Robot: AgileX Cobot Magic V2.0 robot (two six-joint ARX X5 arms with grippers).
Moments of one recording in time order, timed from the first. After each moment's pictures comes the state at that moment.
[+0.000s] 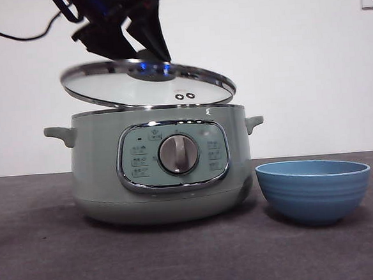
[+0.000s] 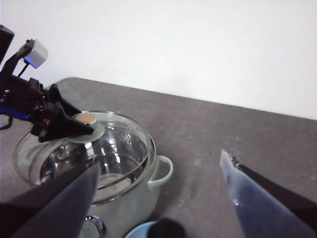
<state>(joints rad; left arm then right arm) -0.54 1.58 1.37 -0.42 0.11 0.03 0.48 0.58 0.95 -0.56 0.04 -0.01</state>
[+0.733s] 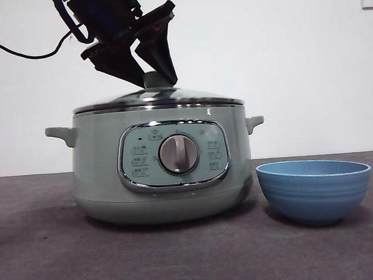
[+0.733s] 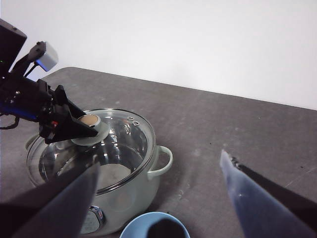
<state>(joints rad) -0.54 1.63 1.37 -0.44 0.09 0.03 0.48 0.58 0.95 -0.58 0.04 -0.01</state>
